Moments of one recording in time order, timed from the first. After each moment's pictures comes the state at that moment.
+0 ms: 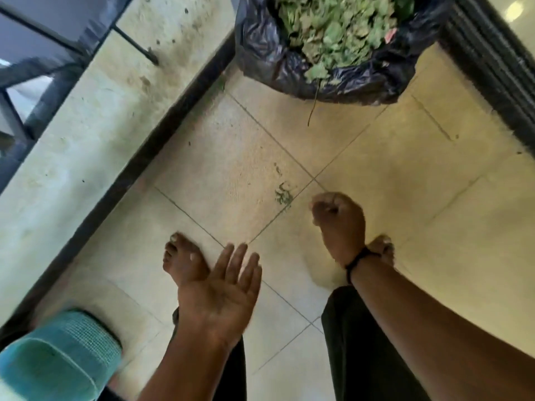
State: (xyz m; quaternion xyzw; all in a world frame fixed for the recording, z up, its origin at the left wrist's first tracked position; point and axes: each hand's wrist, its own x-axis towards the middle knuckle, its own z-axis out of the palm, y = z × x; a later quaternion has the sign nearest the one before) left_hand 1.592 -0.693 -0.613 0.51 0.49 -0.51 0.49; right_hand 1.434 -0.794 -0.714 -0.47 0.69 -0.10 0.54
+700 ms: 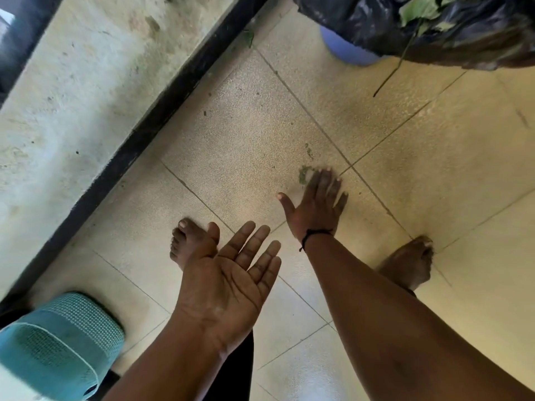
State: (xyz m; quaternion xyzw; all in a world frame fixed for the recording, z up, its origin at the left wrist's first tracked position) left_hand 1.629 -0.703 -0.645 0.55 0.47 -0.55 0.42; right_hand 1.499 -0.734 -0.861 -0.68 0.60 0.28 0.31
